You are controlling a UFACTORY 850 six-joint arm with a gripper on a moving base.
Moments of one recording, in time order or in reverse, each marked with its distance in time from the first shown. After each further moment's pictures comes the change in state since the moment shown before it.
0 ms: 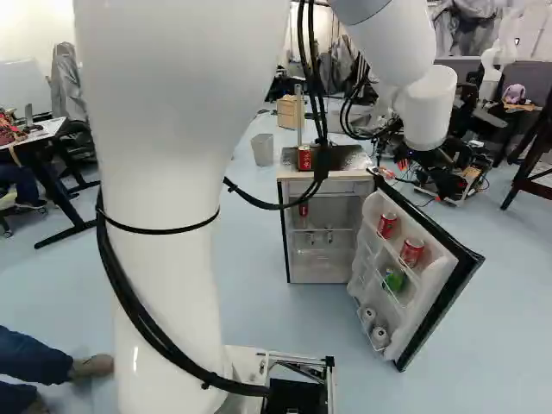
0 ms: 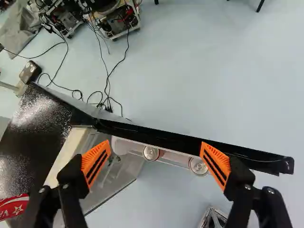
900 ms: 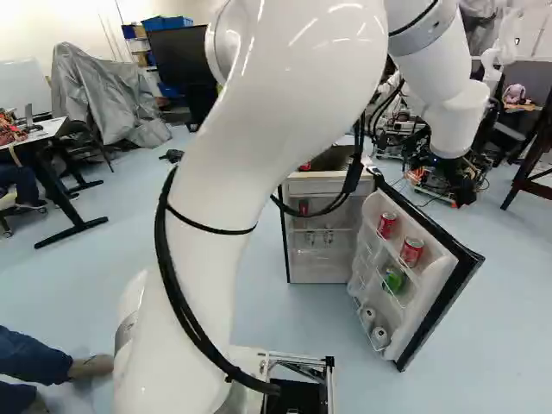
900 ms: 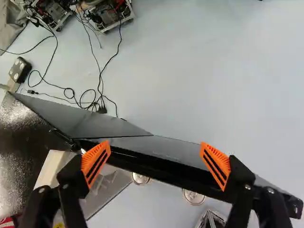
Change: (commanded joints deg) arm -2.8 -13.3 -14.5 -0.9 -4.3 0.0
